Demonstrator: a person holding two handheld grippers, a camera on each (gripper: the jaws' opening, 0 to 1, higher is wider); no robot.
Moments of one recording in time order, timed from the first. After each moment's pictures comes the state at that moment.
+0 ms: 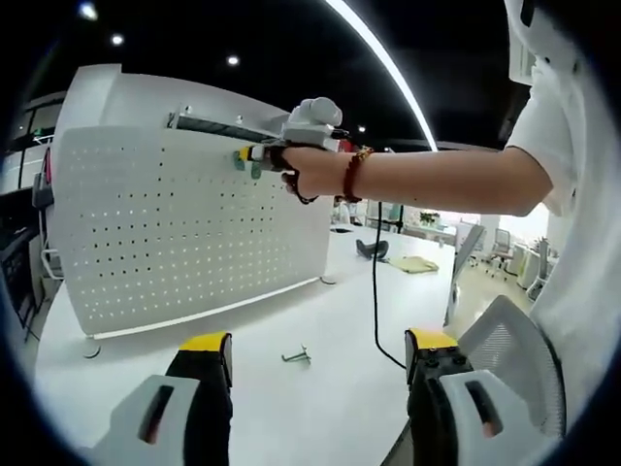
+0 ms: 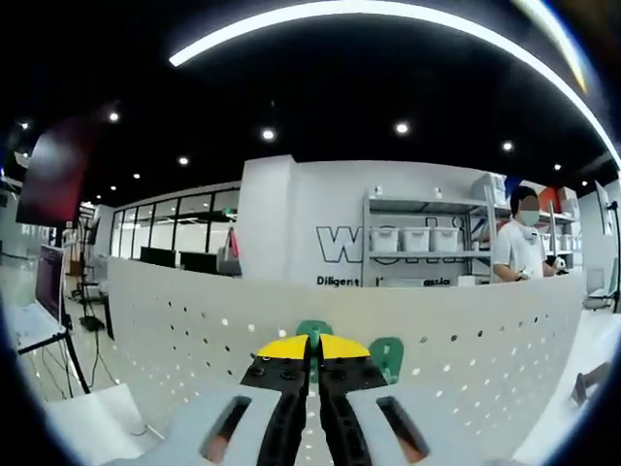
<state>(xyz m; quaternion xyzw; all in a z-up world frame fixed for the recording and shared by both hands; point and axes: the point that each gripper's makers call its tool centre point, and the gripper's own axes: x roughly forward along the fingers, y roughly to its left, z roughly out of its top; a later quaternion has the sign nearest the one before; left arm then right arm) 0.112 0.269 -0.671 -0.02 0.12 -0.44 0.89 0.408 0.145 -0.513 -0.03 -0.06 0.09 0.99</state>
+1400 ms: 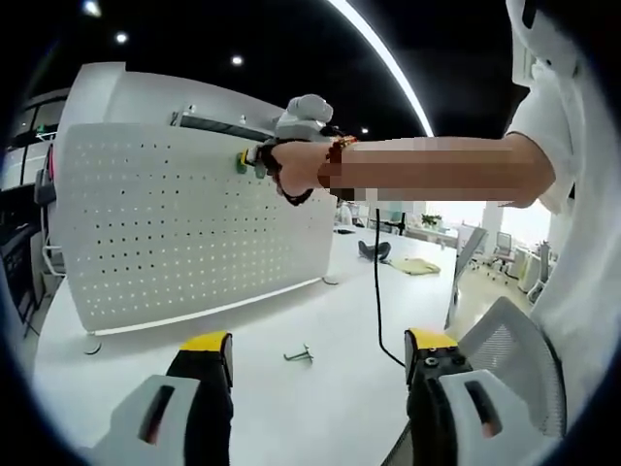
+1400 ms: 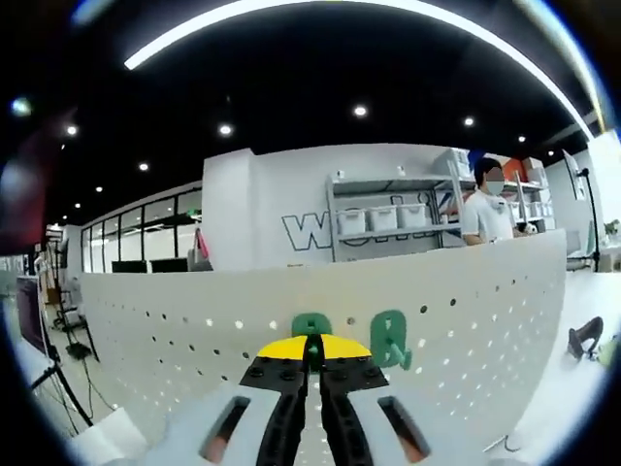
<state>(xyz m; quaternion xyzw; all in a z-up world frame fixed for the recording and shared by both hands) 0.114 0.271 -0.672 -0.03 0.12 -0.43 0.89 0.418 0.141 -0.521 0.00 -0.02 0.02 1.00</state>
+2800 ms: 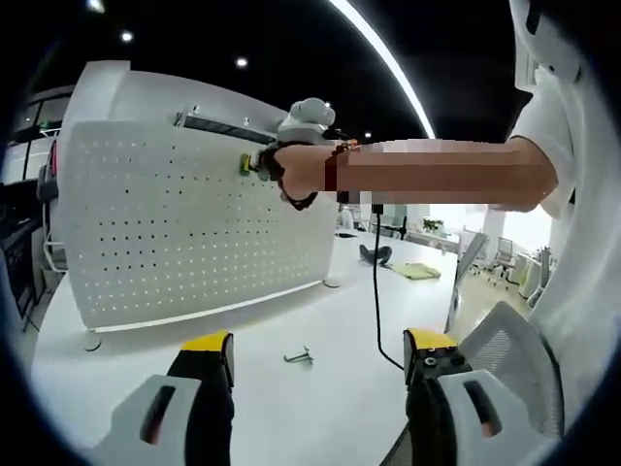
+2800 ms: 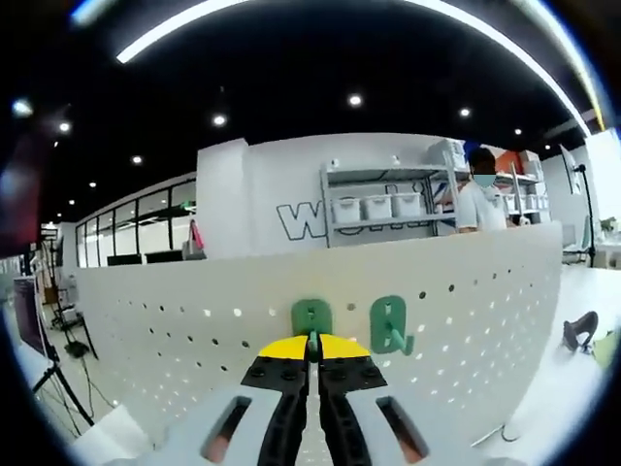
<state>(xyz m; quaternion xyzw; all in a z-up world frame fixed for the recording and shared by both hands) 0.114 0.276 -0.670 -0.04 0.11 -0.43 0.90 0.415 0.141 -0.531 0.02 -0.01 0.00 1.00</state>
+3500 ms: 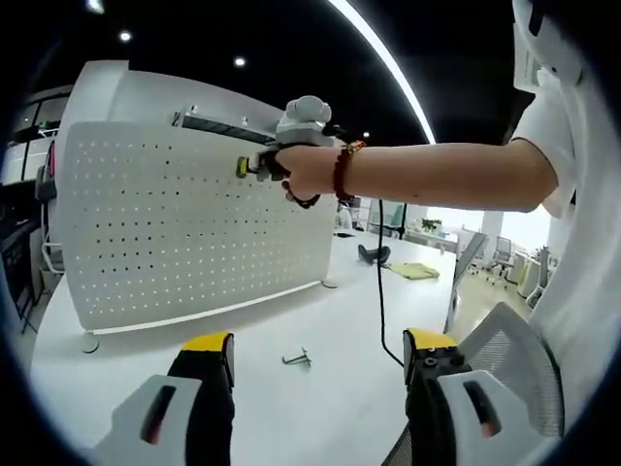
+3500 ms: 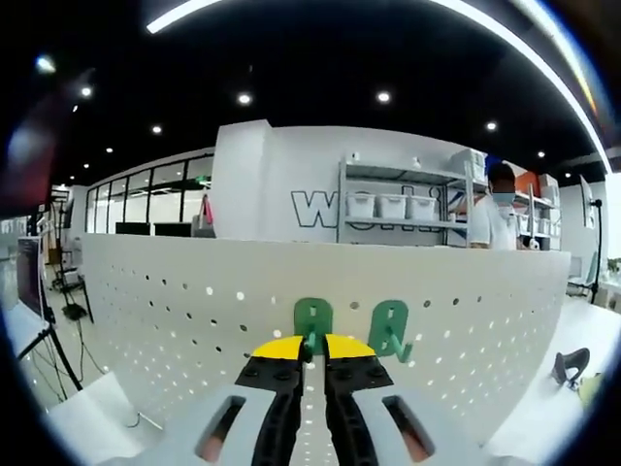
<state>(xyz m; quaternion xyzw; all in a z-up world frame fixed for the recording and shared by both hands) 0.116 0.270 -0.668 -0.04 0.12 -0.43 0.89 0.413 0.139 -0.536 -0.03 0.02 0.03 1.00</state>
